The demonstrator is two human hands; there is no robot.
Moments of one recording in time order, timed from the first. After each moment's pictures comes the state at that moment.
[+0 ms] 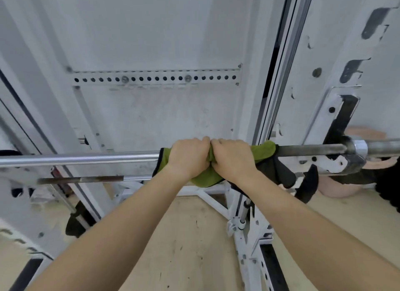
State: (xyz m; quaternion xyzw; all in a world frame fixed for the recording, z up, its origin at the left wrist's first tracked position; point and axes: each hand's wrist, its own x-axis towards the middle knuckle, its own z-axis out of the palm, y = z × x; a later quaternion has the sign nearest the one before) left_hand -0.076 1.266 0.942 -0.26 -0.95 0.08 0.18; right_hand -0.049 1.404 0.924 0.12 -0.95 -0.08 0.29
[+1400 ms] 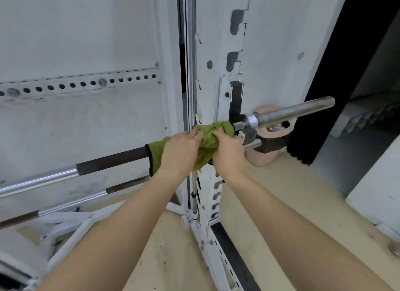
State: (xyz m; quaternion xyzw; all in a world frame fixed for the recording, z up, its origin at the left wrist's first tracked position) left_hand -0.025 1.413 0.931 -0.44 -0.84 -0.08 0.31; right_hand 0.054 1.529 0.925 -0.21 -0.90 0.20 0.32
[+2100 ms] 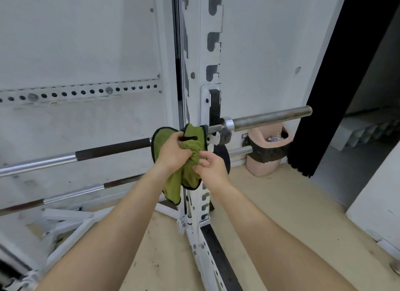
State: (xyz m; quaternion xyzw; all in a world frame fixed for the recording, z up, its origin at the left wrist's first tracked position) left_hand 0.063 1.421 0.961 -0.21 -0.82 -0.52 -0.05; right_hand 0.146 1.526 0.910 -0.16 -0.69 0.69 0.16
